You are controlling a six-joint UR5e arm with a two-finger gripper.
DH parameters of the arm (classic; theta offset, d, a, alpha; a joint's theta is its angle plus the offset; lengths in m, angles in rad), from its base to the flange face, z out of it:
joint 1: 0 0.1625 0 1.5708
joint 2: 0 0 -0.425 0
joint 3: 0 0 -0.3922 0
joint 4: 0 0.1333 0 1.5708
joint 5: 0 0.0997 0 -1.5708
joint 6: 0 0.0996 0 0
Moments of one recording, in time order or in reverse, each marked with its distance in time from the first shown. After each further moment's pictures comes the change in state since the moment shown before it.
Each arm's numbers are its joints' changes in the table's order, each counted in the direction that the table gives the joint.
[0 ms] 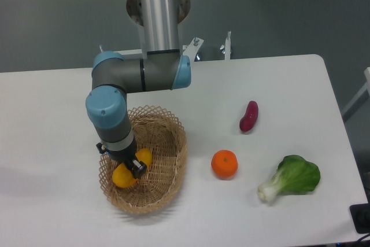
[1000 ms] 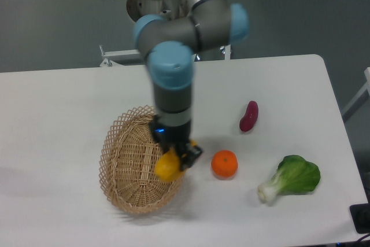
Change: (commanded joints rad) arm 0.360 0.147 0.238 -0.379 -0.153 0.348
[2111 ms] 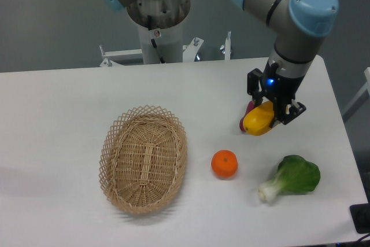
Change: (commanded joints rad) arm 0.253 0.020 0.078 -0.194 -0.021 0.393
